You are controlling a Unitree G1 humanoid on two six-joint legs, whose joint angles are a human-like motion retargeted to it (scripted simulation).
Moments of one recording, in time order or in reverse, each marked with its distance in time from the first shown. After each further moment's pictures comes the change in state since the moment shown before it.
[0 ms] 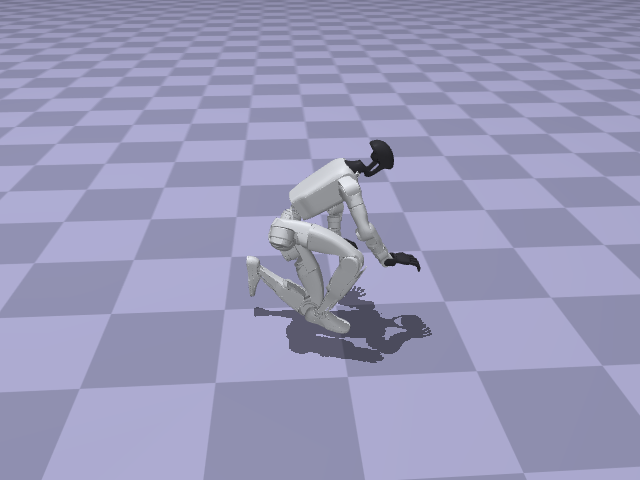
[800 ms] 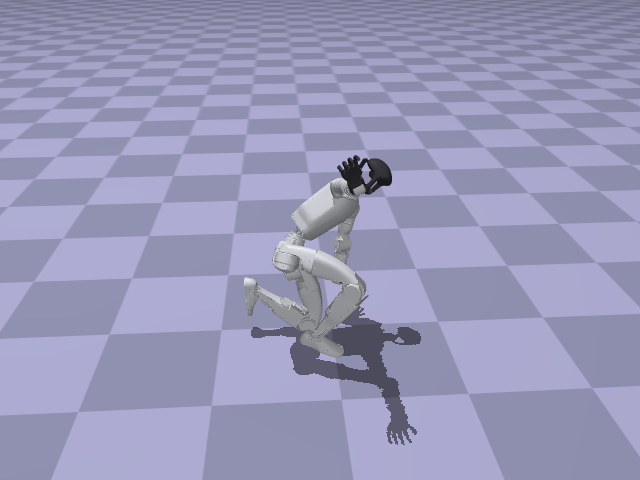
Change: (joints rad) left arm 0.389 0.497 0.348 0.088 -0.084 0.011 -0.017; right arm -0.004 -0.687 -0.423 0.835 1.237 -0.055 0.027; waist -0.622 -0.533 0.000; left_leg 0.048 0.068 0.115 -0.080 0.005 0.080; right_leg 0.000 0.002 0.123 0.067 -0.063 0.000
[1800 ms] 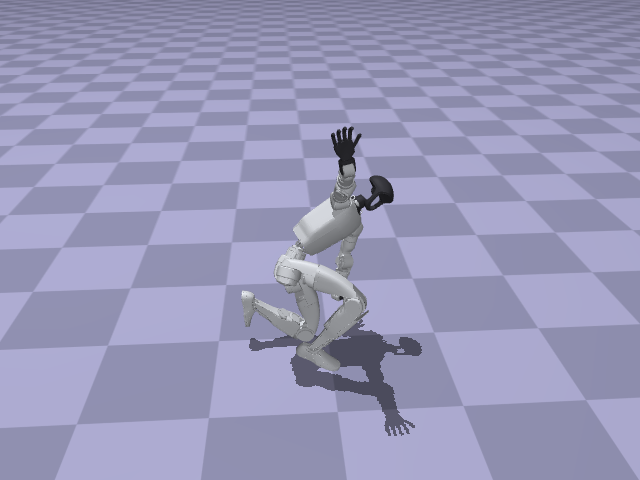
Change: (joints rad) left arm 0.121 0.065 0.112 0.036 -0.038 -0.025 0.028; right arm -0.022 -0.204 0.130 -0.050 -0.084 -0.040 0.000; waist -0.152 -0.088 0.000; left_leg 0.036 0.108 0.054 -0.026 -0.038 0.081; right_leg 0.000 -0.013 0.040 0.048 -0.013 -0.010
